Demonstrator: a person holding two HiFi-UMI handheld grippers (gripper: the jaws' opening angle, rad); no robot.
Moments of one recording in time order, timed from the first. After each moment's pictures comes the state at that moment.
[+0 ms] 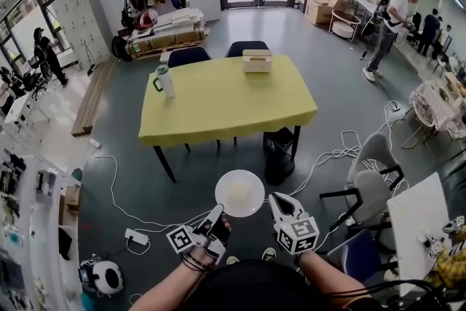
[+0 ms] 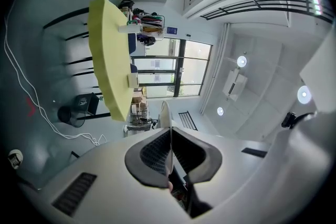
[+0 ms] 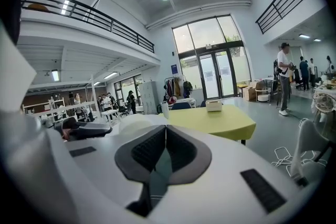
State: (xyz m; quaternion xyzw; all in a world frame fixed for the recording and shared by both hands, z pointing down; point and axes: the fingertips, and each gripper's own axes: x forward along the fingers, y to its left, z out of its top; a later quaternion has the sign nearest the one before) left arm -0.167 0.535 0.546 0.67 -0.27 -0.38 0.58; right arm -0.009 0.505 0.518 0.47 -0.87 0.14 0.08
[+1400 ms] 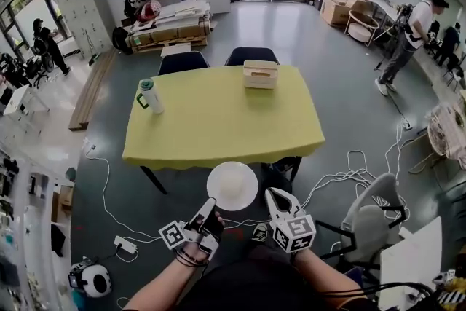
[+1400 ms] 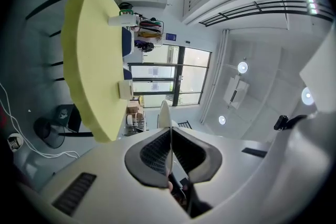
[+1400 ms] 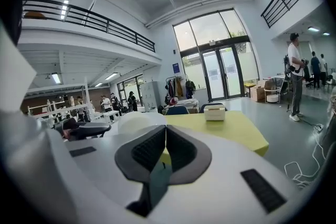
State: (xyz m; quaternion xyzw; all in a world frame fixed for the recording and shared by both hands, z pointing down) left arm -0.125 0.274 0.552 0.66 -0.30 -0.42 0.55; right arm 0.041 0.233 0.528 0.44 -0.88 0.15 0.08
